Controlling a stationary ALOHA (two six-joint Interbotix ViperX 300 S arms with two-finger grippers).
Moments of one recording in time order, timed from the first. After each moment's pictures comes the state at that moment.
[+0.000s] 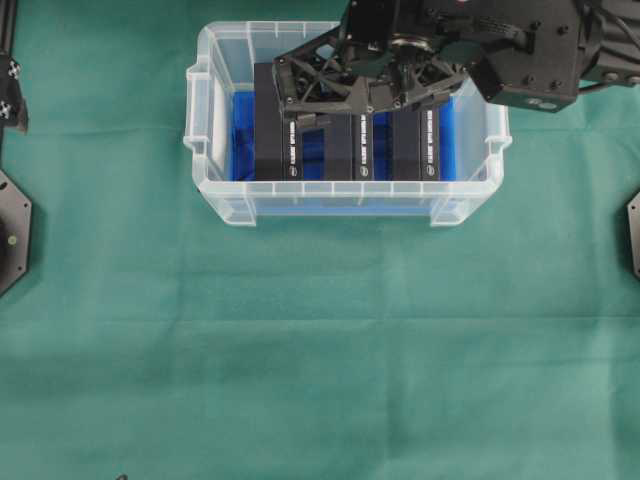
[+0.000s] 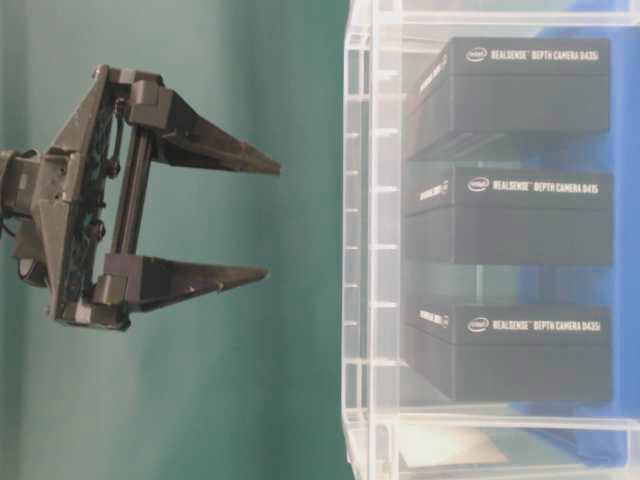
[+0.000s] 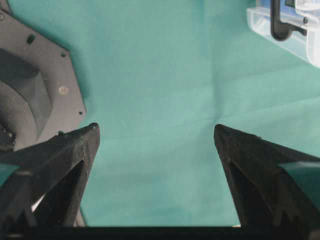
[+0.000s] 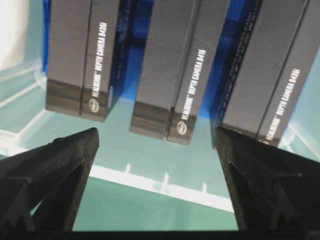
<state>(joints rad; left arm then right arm) 0.28 -0.69 0.40 0.06 1.60 -1.16 -0.15 0.20 -0.31 -0.14 1.43 1.38</state>
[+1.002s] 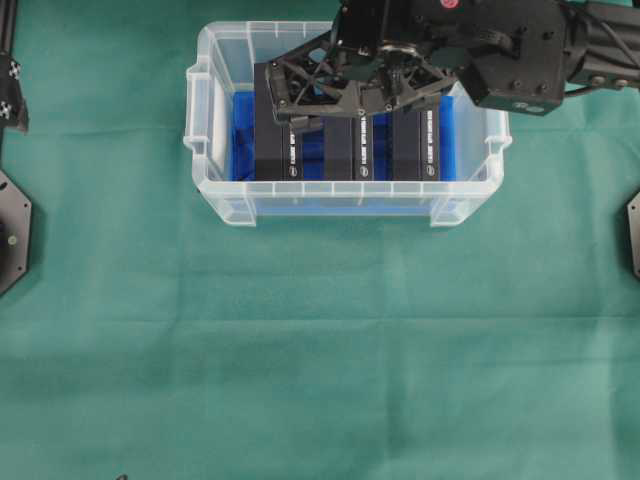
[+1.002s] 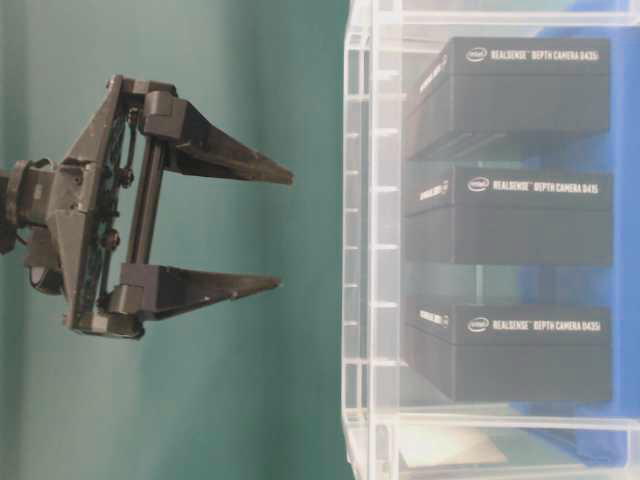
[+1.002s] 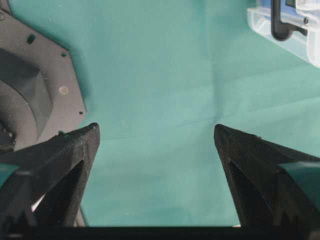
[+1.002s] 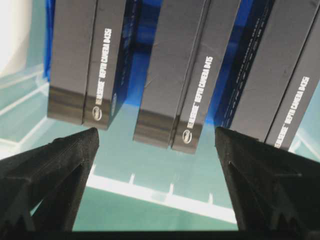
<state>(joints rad) 0.28 -0.69 0.40 0.06 1.60 -1.16 -0.15 0.22 -0.31 -0.15 1.42 1.38</state>
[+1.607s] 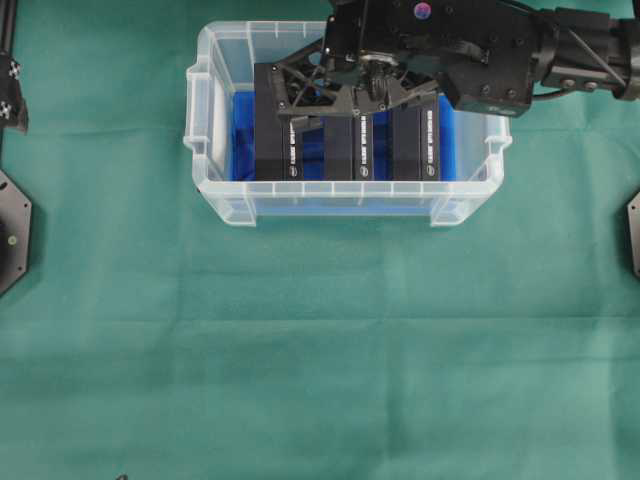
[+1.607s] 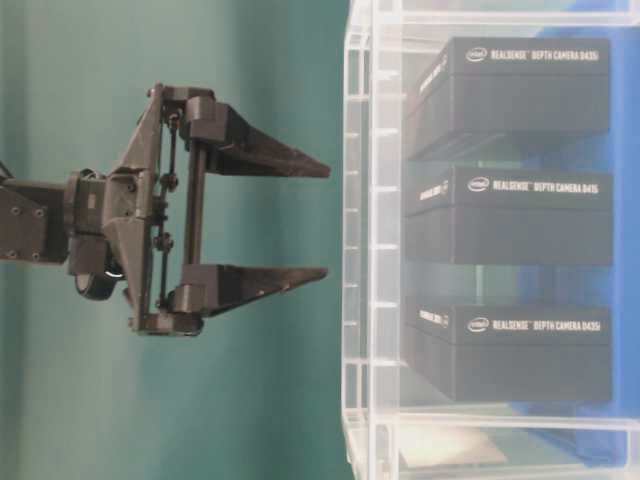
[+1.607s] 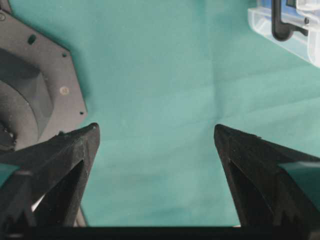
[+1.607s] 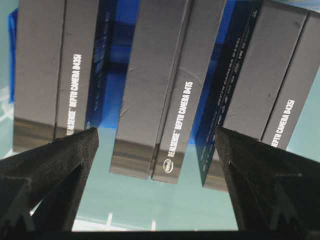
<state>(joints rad) 0.28 -0.69 0.40 0.06 1.61 -1.16 -0.17 0.26 -0.27 -0.18 1.41 1.38</state>
